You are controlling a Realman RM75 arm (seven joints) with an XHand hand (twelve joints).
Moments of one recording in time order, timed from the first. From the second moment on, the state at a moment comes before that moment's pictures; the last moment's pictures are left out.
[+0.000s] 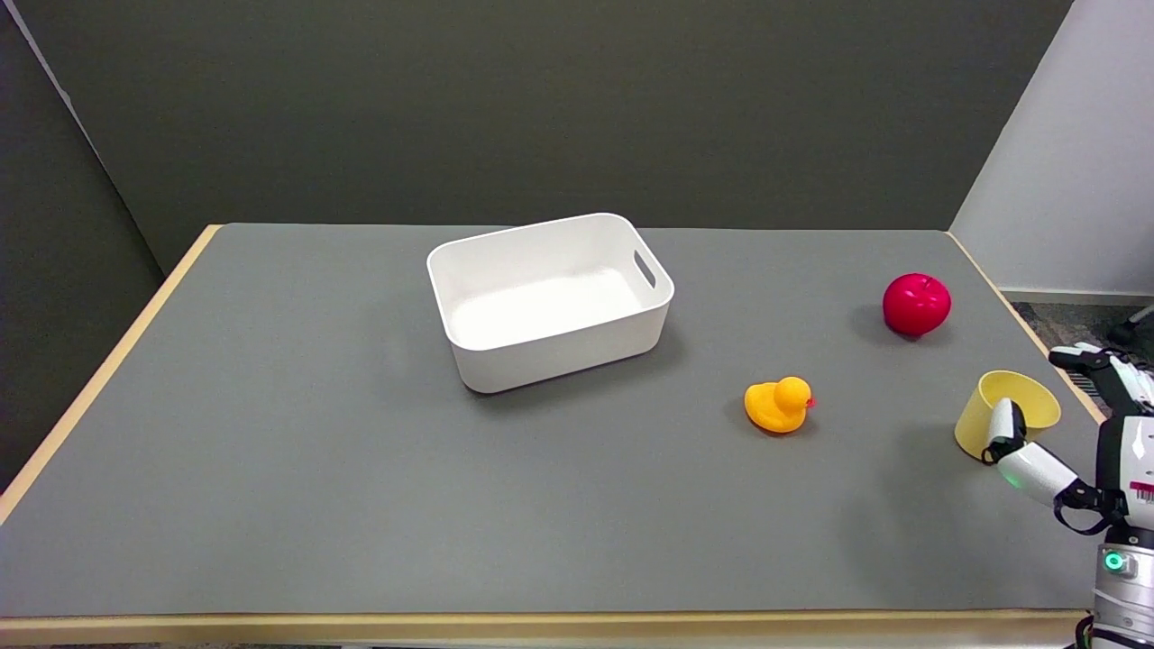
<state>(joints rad) -0.48 -0.91 -2.08 1.11 1.47 1.74 0.36</state>
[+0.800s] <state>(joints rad) -0.55 -0.84 -2.12 1.22 1.46 1.69 0.25</state>
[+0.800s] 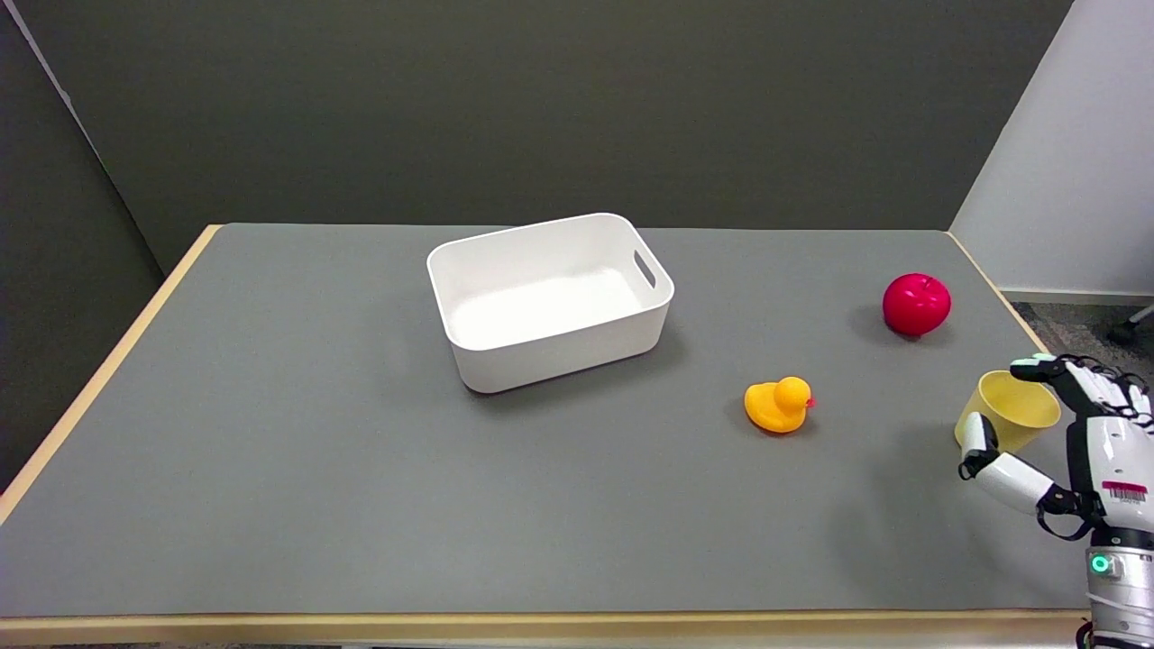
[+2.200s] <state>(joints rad) -0.77 -0.66 -1.67 1.38 1.52 1.16 0.16</state>
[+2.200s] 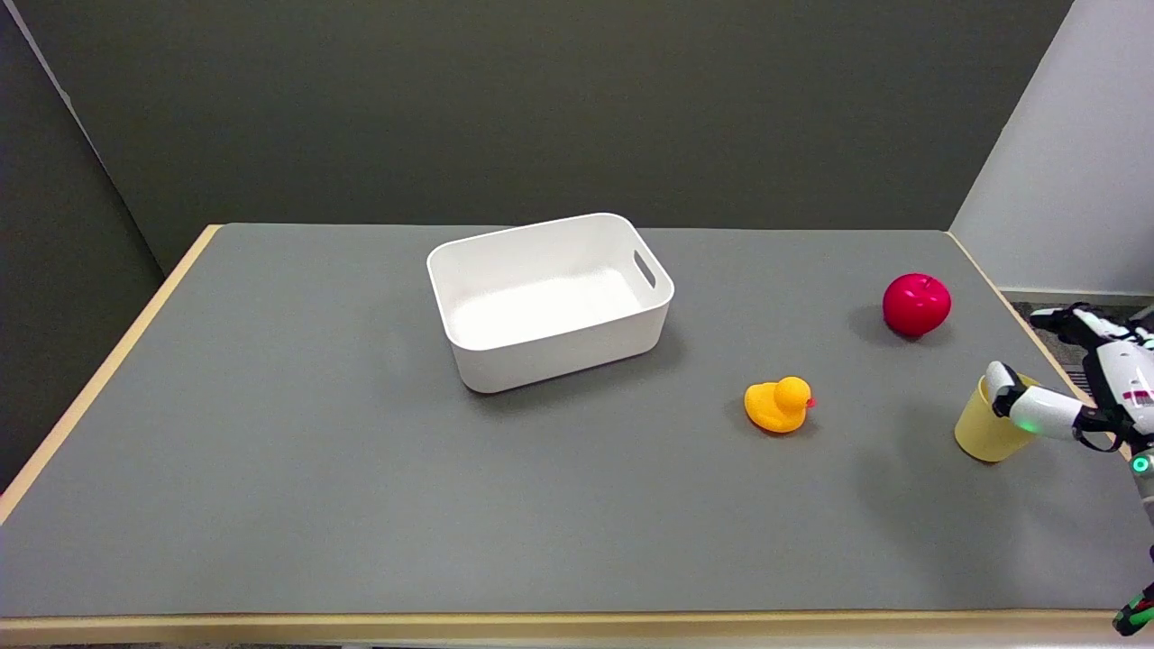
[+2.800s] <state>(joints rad) -0.82 -0.71 -1.63 1.48 1.43 1.10 0.14</state>
